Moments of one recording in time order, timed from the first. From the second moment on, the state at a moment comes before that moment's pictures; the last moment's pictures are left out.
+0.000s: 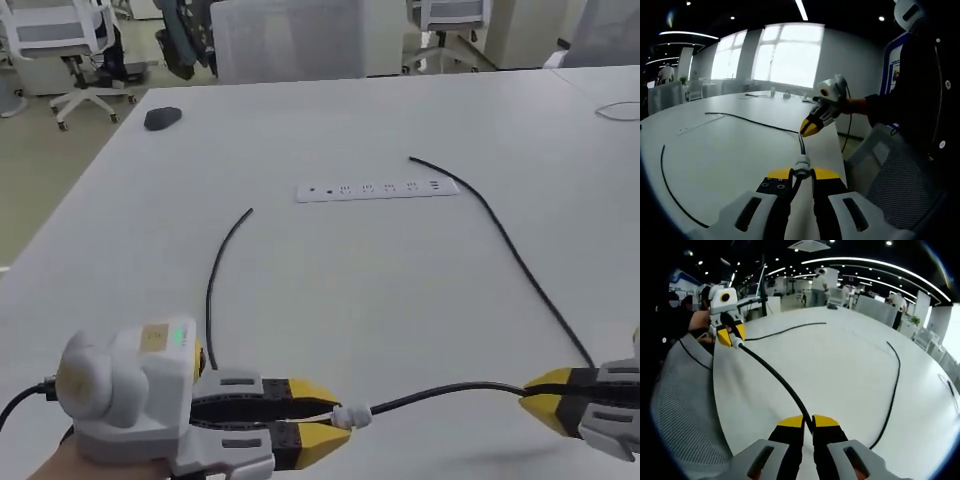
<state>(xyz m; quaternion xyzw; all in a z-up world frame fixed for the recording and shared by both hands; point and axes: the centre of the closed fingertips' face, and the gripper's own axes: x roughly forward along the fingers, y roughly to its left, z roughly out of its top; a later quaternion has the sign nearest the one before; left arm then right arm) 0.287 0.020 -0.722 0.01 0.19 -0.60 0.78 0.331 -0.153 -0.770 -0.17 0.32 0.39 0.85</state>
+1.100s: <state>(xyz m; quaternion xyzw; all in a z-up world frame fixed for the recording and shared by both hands) 0.284 0.019 -0.722 0.05 0.19 -0.60 0.78 0.291 -0.038 -0.719 -0.14 0.27 0.54 0.79</state>
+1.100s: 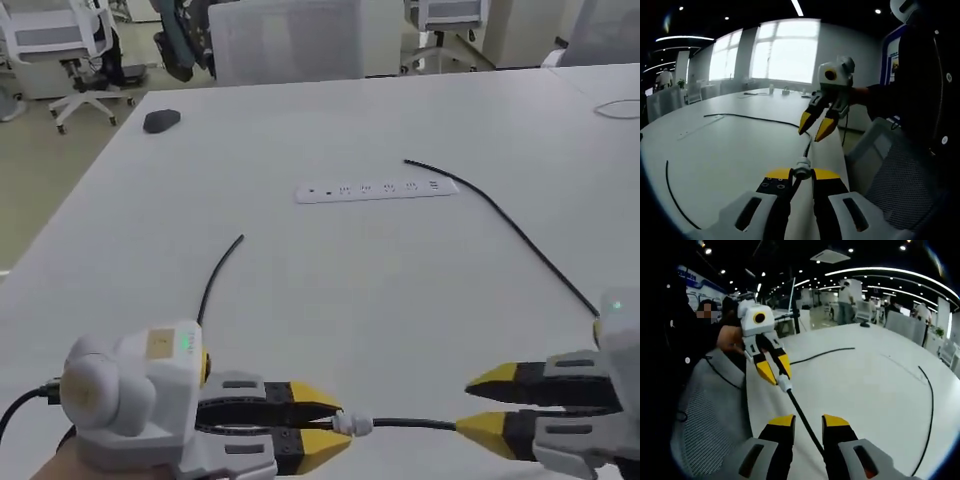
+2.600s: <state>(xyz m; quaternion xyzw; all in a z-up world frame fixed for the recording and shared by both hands) 0.289 0.021 -0.730 0.06 0.19 -0.59 0.78 0.305 -0.083 -0.761 -0.17 0.34 0.45 0.81</state>
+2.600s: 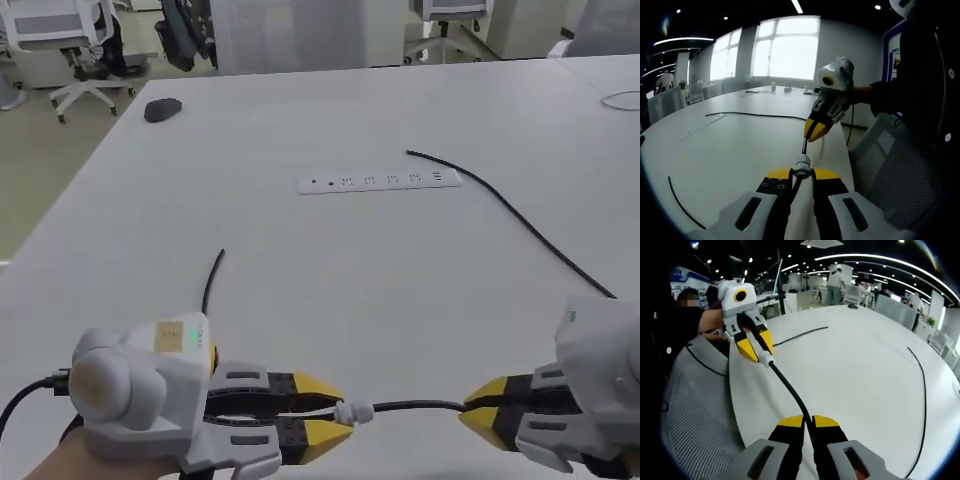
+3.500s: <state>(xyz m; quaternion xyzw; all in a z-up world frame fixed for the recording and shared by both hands) 0.294 0.029 -0.723 0.06 0.19 -0.58 0.79 0.315 -0.183 -0.799 -0.19 0.41 0.33 0.83</state>
